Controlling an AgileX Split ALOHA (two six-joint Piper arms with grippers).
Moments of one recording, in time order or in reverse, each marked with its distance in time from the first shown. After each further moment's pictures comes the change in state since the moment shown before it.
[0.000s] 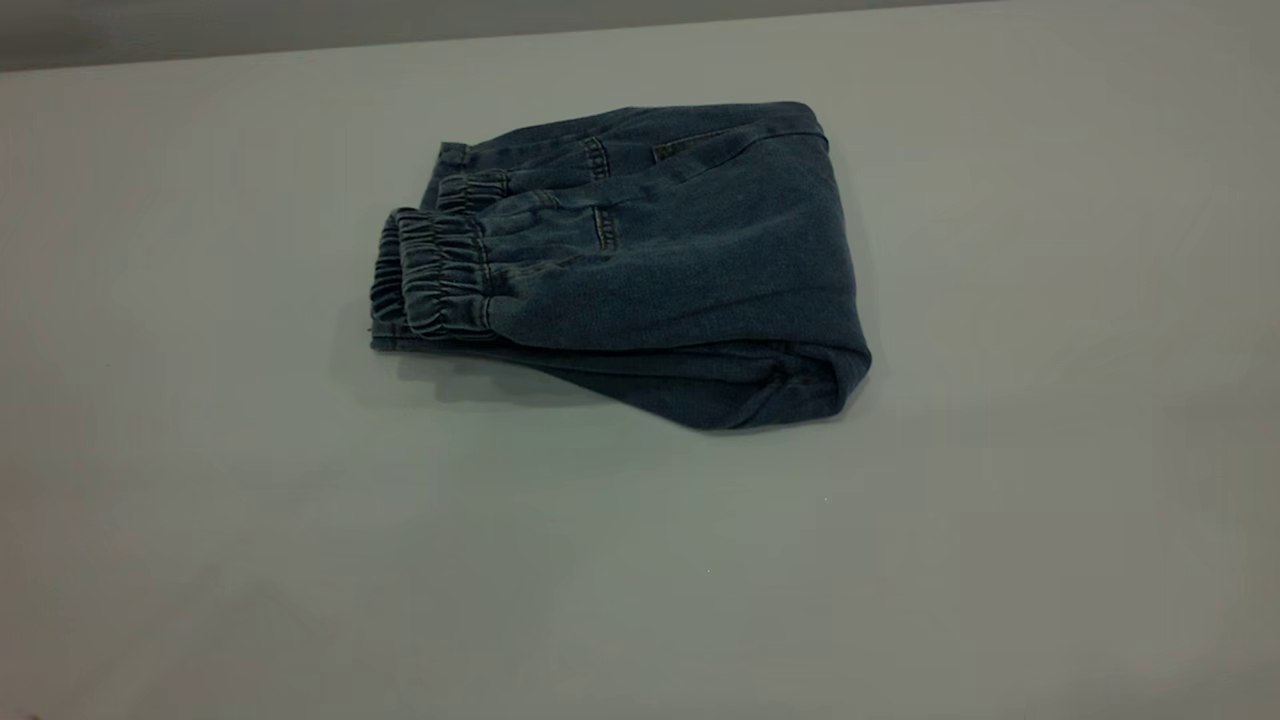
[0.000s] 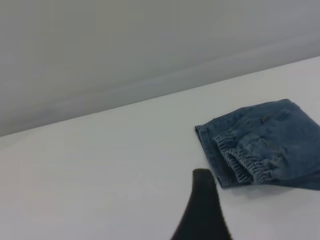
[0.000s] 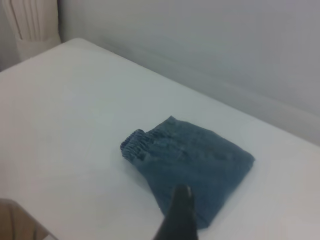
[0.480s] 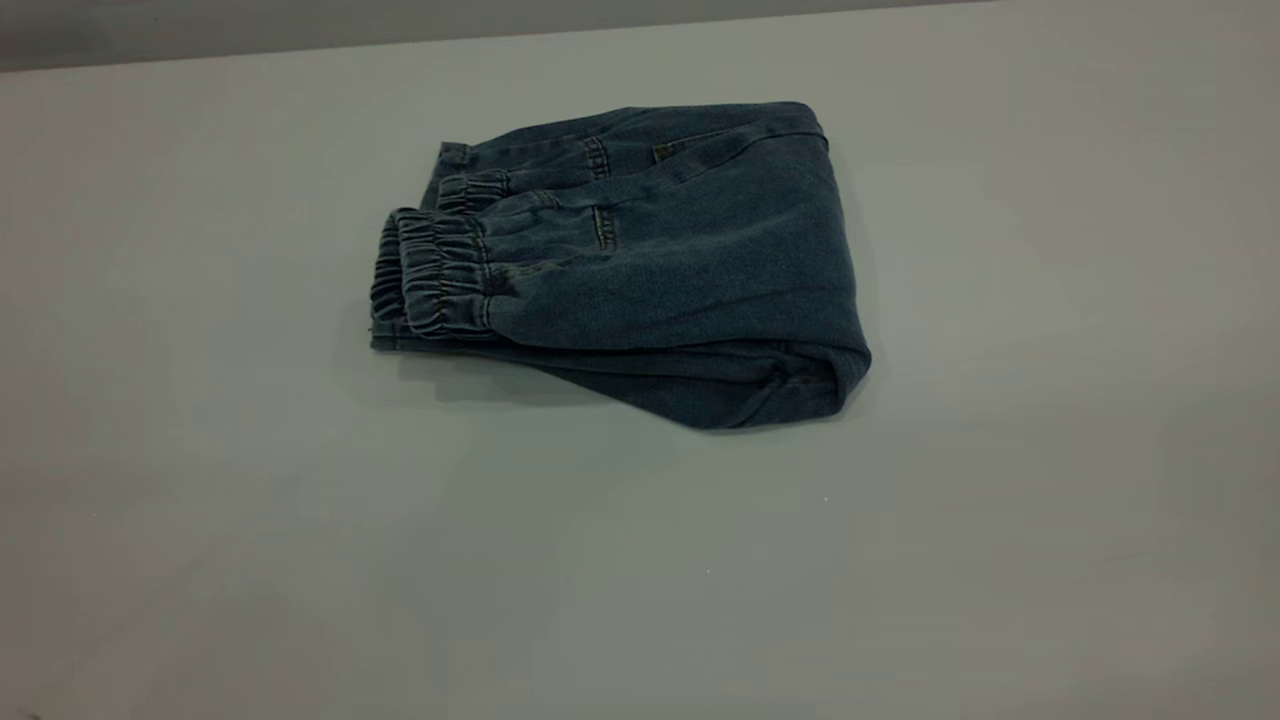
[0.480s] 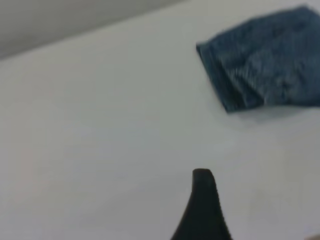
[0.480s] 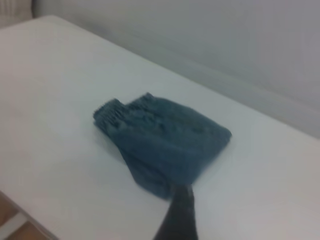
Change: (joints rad) left arm 0.000 0.078 0.190 -0.001 -0.002 0.001; right arm 0.000 -0.294 0.300 -0.088 -0.026 -0.044
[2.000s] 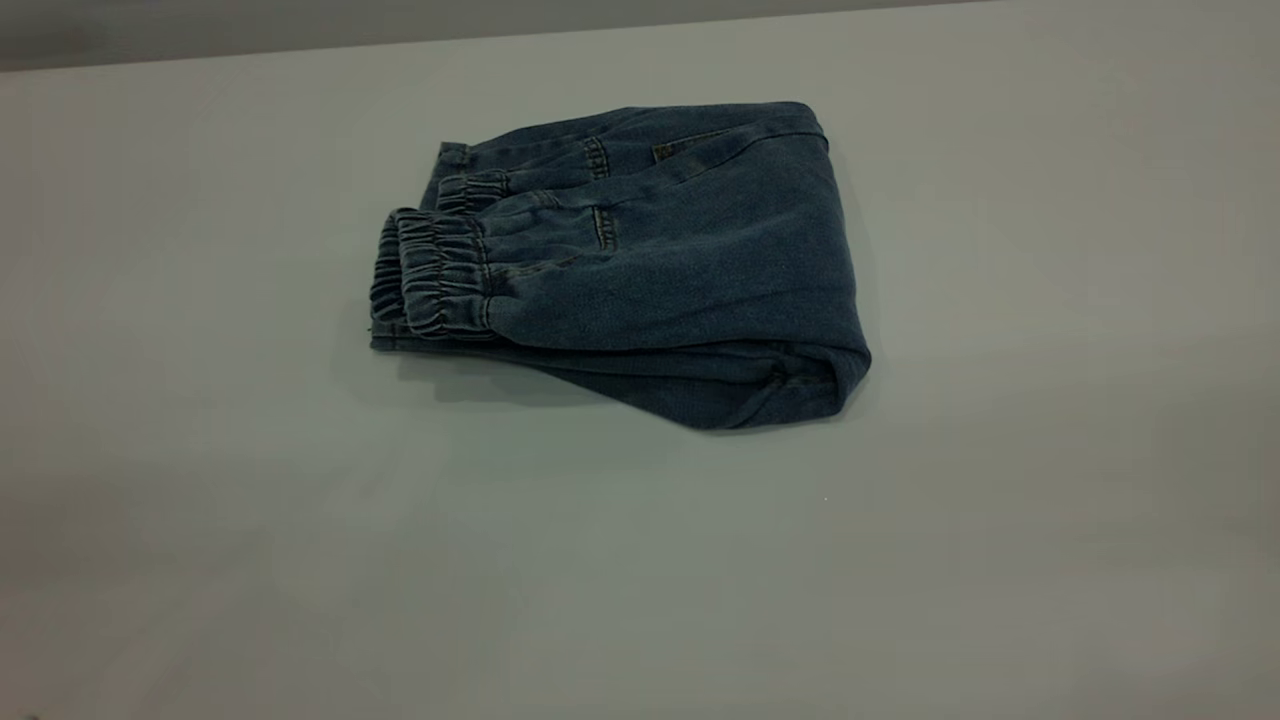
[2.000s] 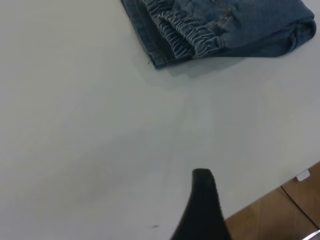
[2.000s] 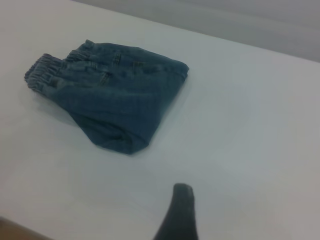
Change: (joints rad) left arm 0.000 -0.004 0.241 -0.207 -0.142 0.054; right arm -0.001 -0.002 0.152 -0.189 -0.057 0.235
